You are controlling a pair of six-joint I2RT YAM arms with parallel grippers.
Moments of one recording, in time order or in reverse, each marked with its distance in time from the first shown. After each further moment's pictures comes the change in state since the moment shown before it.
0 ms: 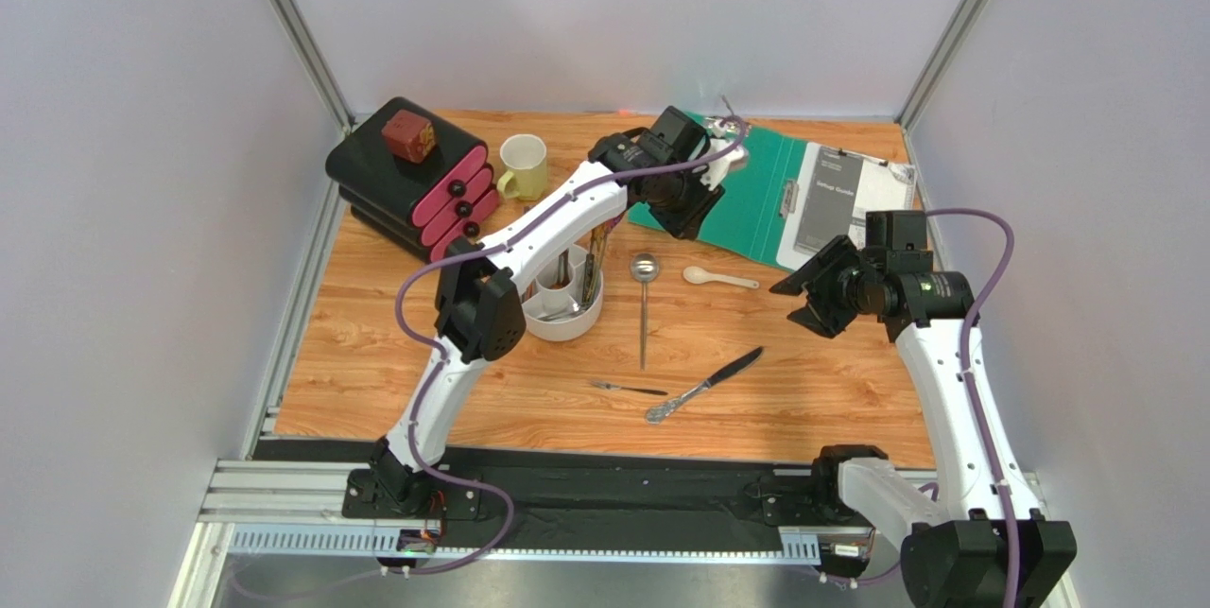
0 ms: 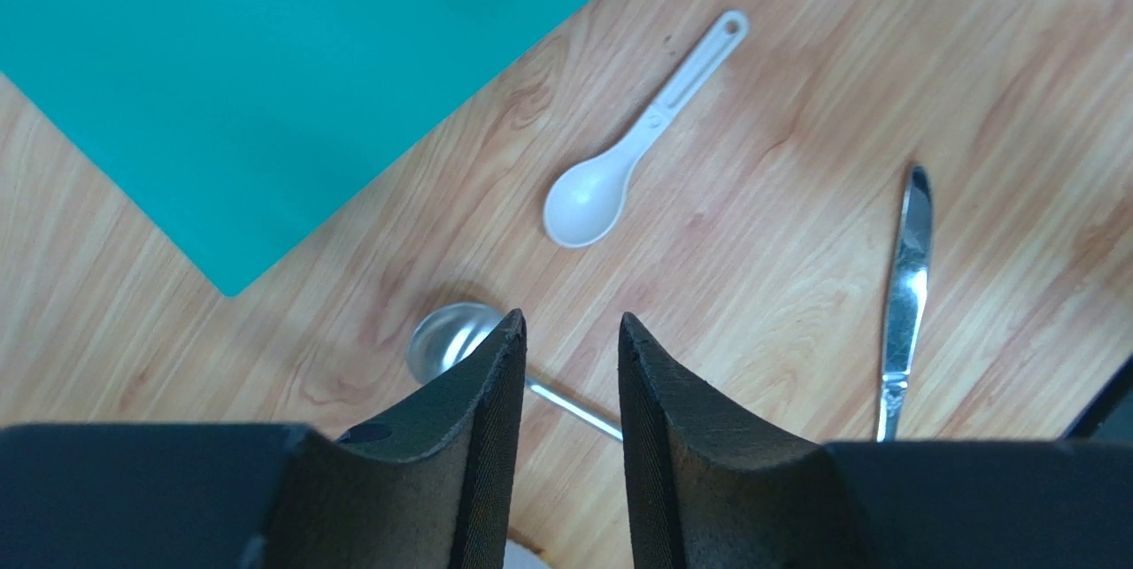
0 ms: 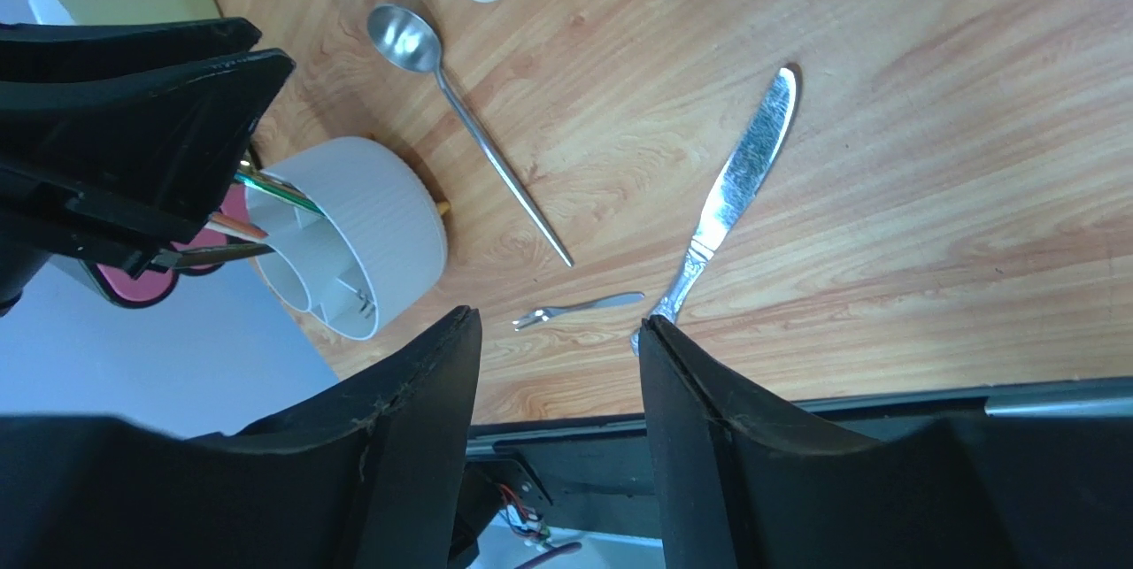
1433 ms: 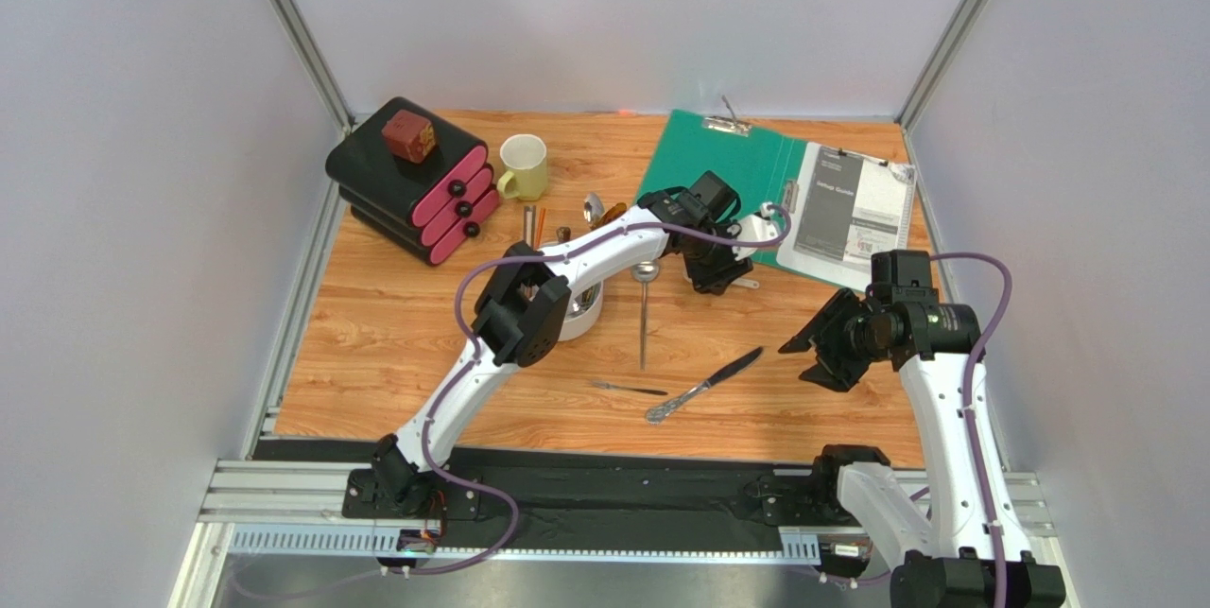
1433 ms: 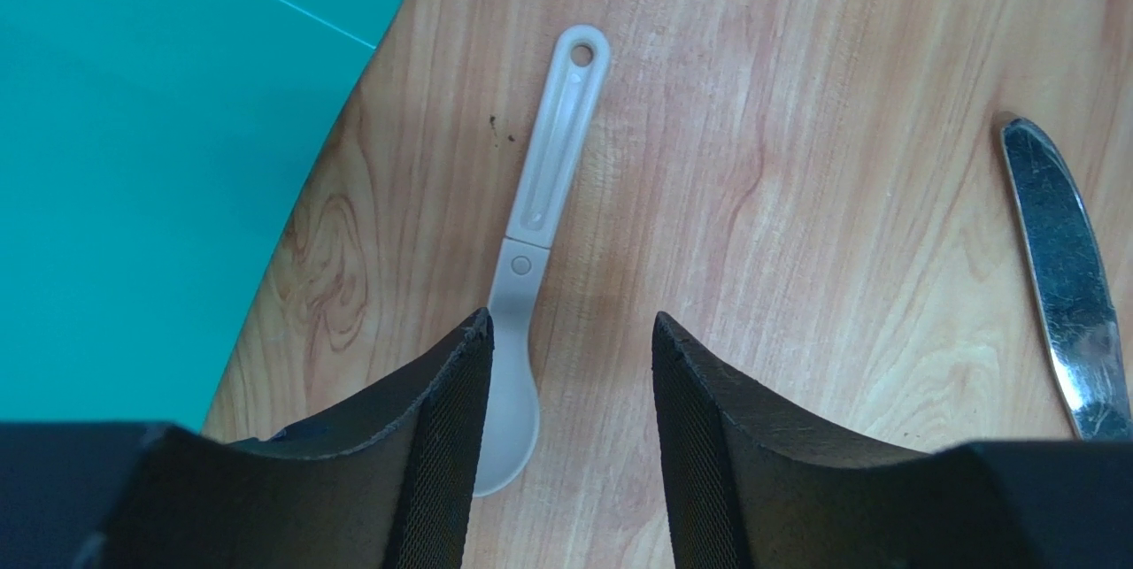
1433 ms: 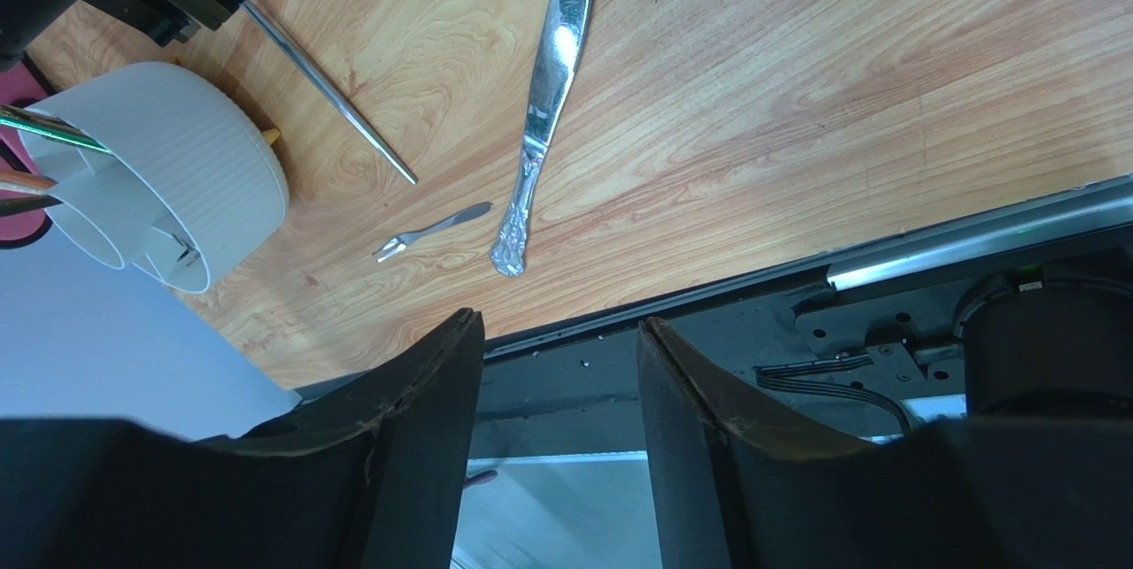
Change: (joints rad) left arm -0.092 0.186 -0.103 0.237 0.134 0.339; right arm -0.060 -0.121 -0.110 -0.247 -0.011 -0.132
